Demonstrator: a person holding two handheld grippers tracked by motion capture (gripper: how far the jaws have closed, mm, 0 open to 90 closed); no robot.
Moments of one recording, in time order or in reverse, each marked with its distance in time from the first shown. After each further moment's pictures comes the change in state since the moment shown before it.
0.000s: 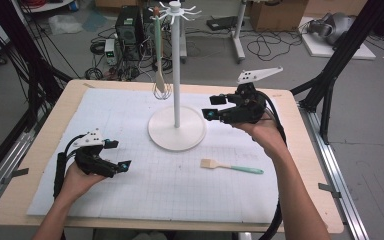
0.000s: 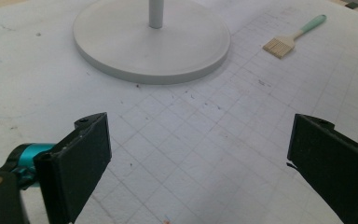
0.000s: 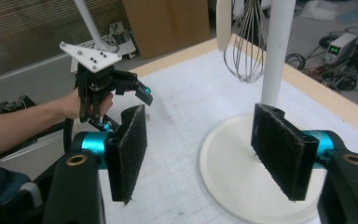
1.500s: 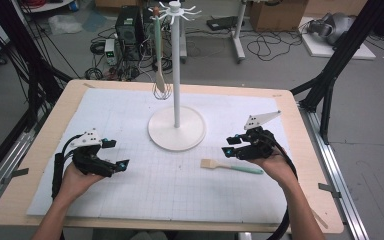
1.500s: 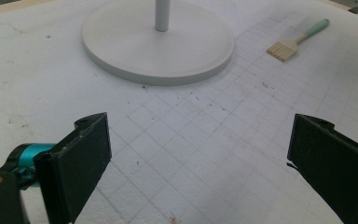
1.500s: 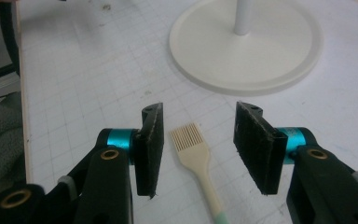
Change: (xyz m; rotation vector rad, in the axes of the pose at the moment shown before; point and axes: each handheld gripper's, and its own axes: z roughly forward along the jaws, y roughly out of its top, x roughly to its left) left arm 0.003 -0.001 -0.005 -0.012 0.010 -0.007; right arm -0.019 -0.116 -0.005 0.232 -0.101 -0.015
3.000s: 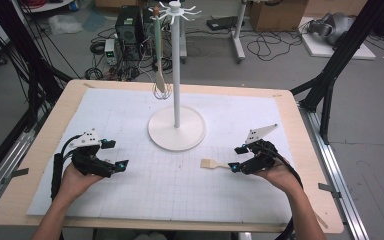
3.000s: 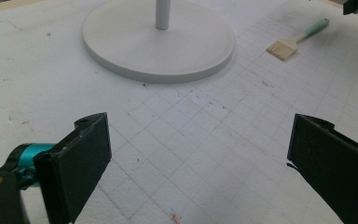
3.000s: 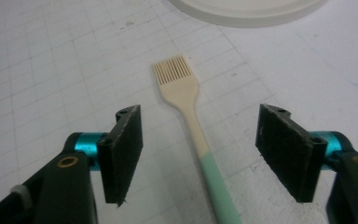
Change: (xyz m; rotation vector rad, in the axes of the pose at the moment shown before) left arm 0.001 -0.002 -0.001 0.000 -0.002 -0.004; right arm -0.014 -0.045 0.015 0.118 -0.008 -0.029
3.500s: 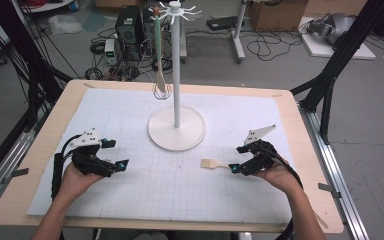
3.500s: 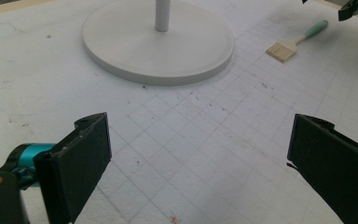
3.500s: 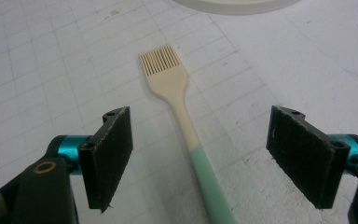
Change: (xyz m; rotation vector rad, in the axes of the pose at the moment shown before) left arm 0.000 0.002 0.001 -0.004 -0.002 0.003; right arm -0.002 -0.003 0.005 0.030 -0.028 0.009
